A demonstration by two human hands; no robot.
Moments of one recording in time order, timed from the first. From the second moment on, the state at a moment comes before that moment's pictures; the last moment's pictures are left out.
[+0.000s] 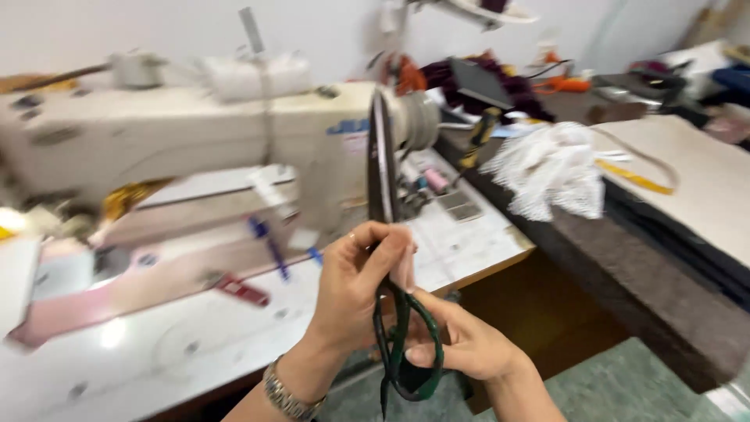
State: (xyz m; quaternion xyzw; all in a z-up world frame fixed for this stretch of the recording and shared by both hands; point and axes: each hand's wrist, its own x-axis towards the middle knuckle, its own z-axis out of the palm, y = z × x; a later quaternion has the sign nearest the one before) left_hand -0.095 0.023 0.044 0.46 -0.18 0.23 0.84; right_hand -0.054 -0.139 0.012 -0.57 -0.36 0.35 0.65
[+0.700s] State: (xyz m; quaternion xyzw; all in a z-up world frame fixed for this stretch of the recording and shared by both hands) left_hand -0.233 0.221 -0.002 0.52 0.23 0.18 0.80; right_hand -0.057 -0.034 0.037 -0.80 -0.41 0.34 0.27
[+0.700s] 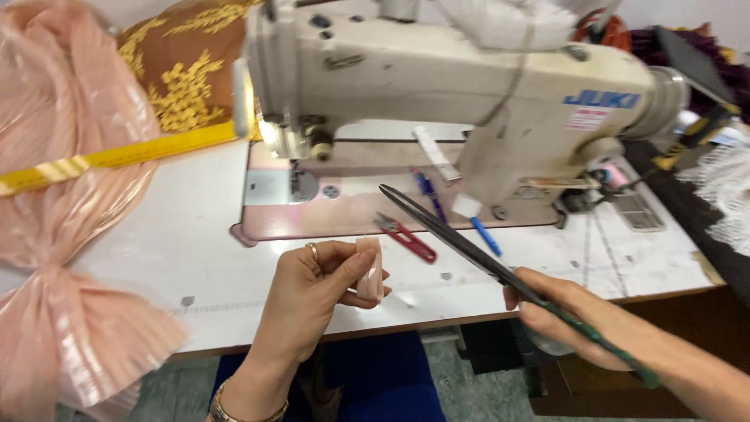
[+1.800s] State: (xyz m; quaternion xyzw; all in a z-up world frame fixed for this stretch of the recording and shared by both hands) left_hand -0.260 0.253 -0.021 0.53 0.25 0.15 0.79; right_hand -0.084 0.038 0.032 -0.73 -0.49 0.44 0.17
